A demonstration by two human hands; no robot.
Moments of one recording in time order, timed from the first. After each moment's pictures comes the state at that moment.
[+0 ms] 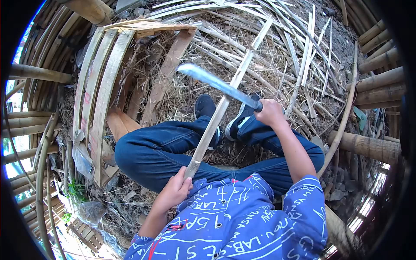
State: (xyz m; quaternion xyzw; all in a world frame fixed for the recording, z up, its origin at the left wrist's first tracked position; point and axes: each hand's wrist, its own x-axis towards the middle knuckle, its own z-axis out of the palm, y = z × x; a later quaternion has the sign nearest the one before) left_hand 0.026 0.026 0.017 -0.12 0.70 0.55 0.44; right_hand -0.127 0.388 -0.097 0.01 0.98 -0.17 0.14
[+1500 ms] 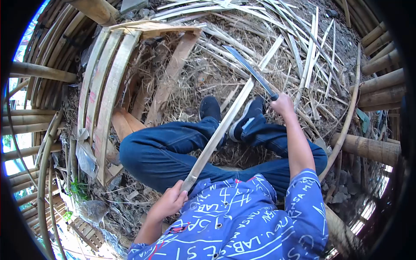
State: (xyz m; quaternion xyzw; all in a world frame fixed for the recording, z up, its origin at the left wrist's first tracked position) left_hand 0.051 -0.010 0.037 -0.10 0.72 0.50 0.47; right_hand -0.157 0.436 -0.136 0.19 0.96 -0.16 0.15
